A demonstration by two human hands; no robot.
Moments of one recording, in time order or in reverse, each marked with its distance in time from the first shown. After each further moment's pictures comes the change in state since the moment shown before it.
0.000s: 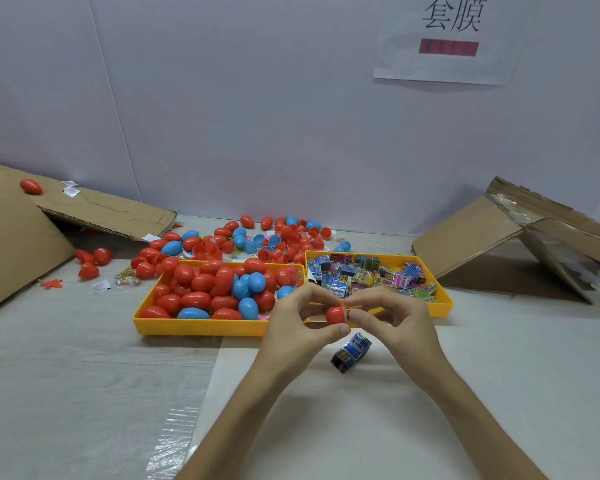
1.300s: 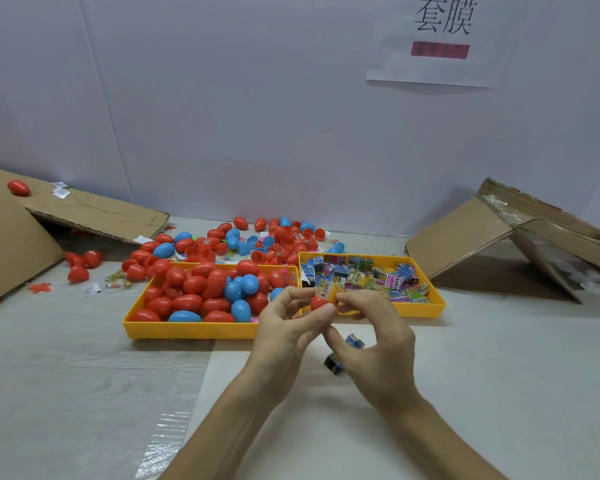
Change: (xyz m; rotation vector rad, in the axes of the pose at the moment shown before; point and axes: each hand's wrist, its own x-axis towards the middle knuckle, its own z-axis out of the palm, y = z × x) left_hand -0.005 0.005 0.004 -0.743 0.085 -0.259; right_hand -0.017 0.005 0.037 -0.384 0.334 -0.494
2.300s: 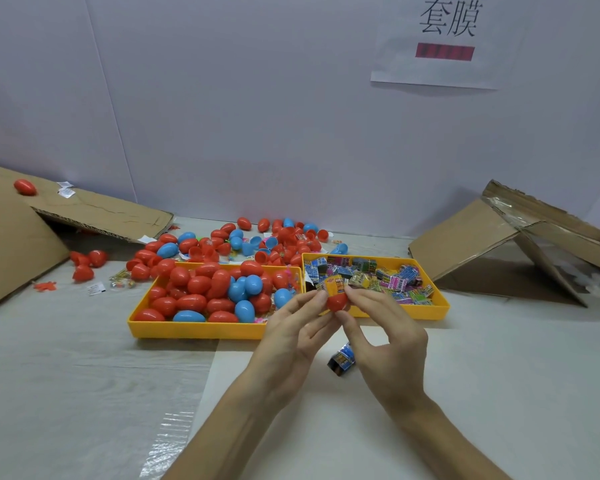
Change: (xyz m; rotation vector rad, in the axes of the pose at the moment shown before) left_hand -0.006 0.008 0.006 -0.231 -0.079 -0.154; right_hand 0.002 0.003 -0.003 -0.059 0.050 0.021
